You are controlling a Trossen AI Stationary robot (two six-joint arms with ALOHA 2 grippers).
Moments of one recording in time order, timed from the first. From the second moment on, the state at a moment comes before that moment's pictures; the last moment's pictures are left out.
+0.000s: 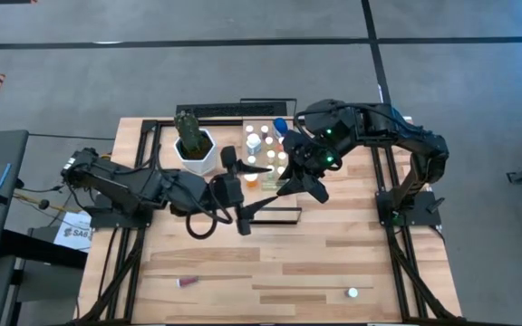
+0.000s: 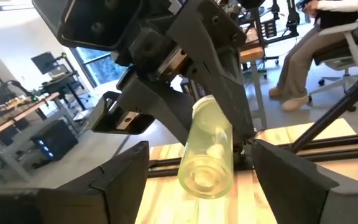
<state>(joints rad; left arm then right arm) -0.35 1.51 1.62 -0.22 -0.62 0.26 0.02 1.74 2.33 -1.16 -0.42 0.38</state>
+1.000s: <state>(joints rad) -0.37 1.50 1.62 -0.22 -0.59 0.18 0.01 1.74 2.33 -1.12 -0.43 0.39</state>
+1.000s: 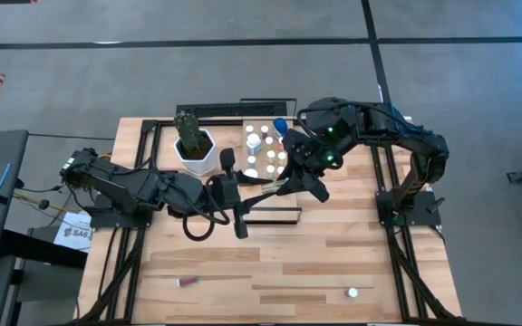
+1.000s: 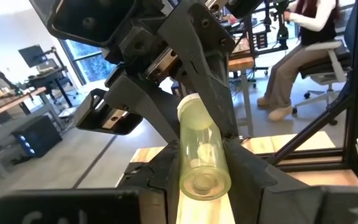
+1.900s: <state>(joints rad) -0.37 1.51 1.62 -0.07 -0.65 0.28 -0.04 1.68 2.35 -1.08 -0.41 0.37</state>
